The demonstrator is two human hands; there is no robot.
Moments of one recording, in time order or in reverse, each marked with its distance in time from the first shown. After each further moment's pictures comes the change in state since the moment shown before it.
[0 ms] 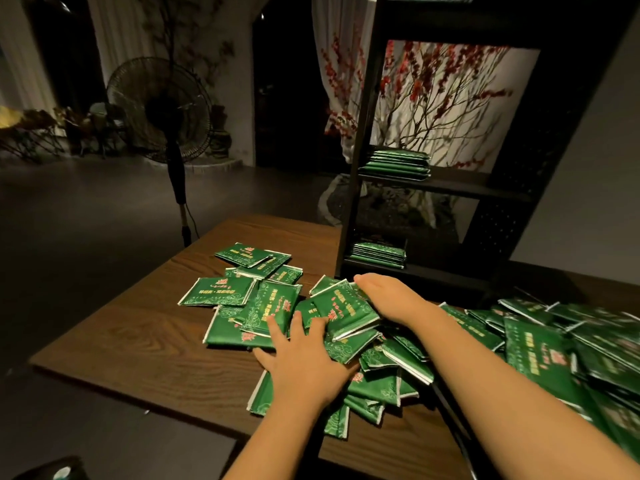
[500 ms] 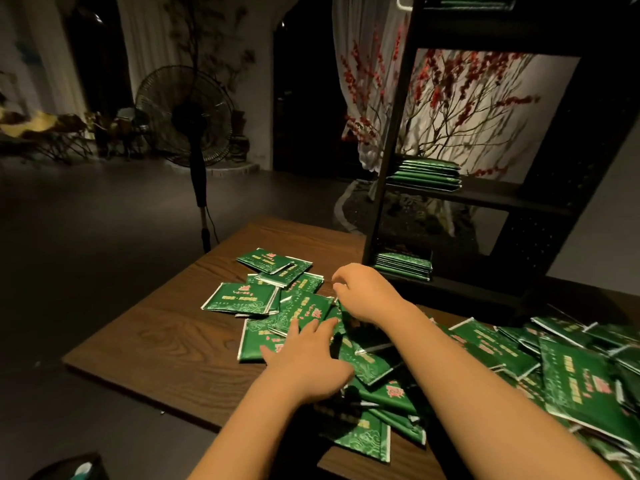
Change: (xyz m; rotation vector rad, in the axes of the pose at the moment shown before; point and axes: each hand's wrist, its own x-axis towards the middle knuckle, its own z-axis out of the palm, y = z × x) left_hand 0.010 -0.024 -0.057 -0.035 -0.278 0.095; right_hand 0.025 -0.074 0.026 -0.293 0.113 -0.230
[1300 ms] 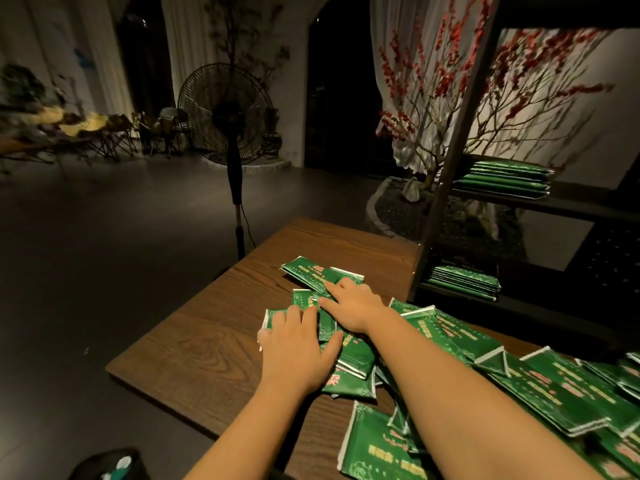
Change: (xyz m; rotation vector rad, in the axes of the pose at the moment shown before) left_hand 0.062 -0.092 0.001 0.277 0.565 -0.122; right_hand 0.098 -0.026 0.088 -0.074 -0.249 -0.008
